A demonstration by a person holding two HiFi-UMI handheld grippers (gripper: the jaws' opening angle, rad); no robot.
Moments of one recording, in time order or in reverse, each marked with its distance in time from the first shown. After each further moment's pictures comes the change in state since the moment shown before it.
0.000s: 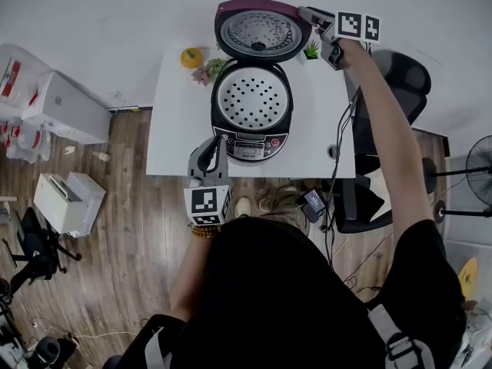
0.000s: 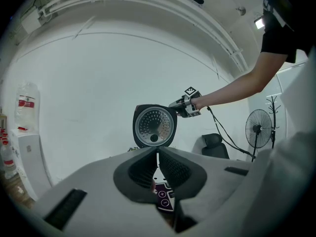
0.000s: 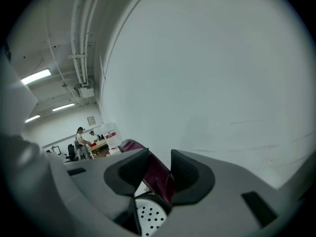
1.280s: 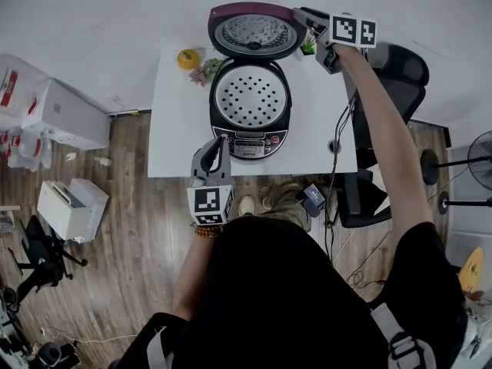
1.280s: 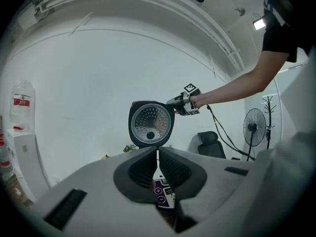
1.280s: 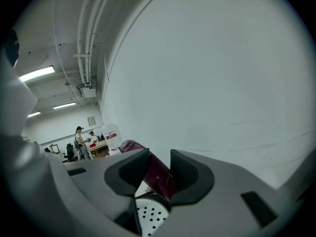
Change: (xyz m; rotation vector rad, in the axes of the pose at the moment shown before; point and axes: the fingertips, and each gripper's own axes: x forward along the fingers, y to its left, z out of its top) left arm -0.001 -0.009 -0.005 0.007 0.022 -0.044; right arm -0.016 0.018 -0.008 -0.032 -0.044 -0.012
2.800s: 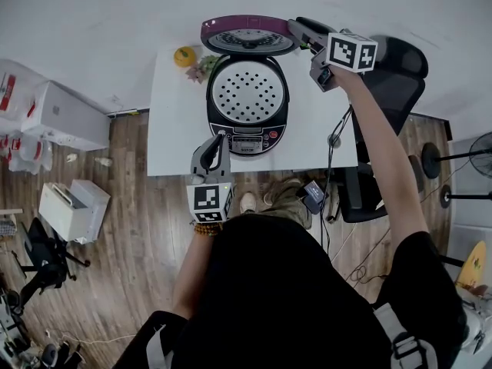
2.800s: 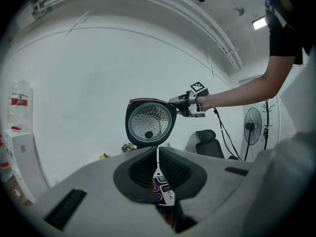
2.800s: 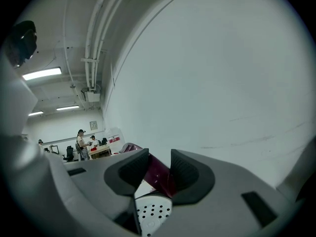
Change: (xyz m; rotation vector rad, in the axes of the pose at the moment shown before) left arm 0.000 -0.007 -0.007 0.008 0.018 -0.021; right arm -0.033 0.033 -0.034 -0.020 -0.098 0.015
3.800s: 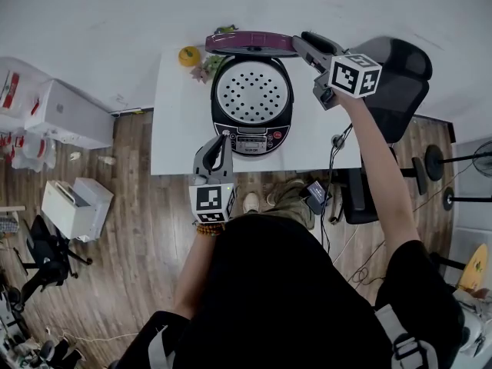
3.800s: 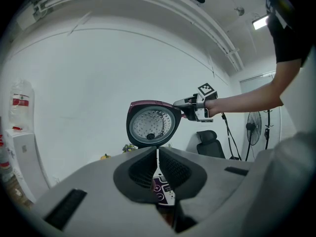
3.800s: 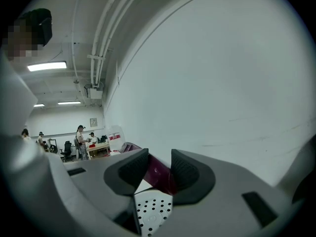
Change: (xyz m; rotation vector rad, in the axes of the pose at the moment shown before) left arm -0.002 0.004 0.001 -0.003 -0.007 0.009; right arm -0.022 0.024 -0.025 -0.062 -0.027 -0.013
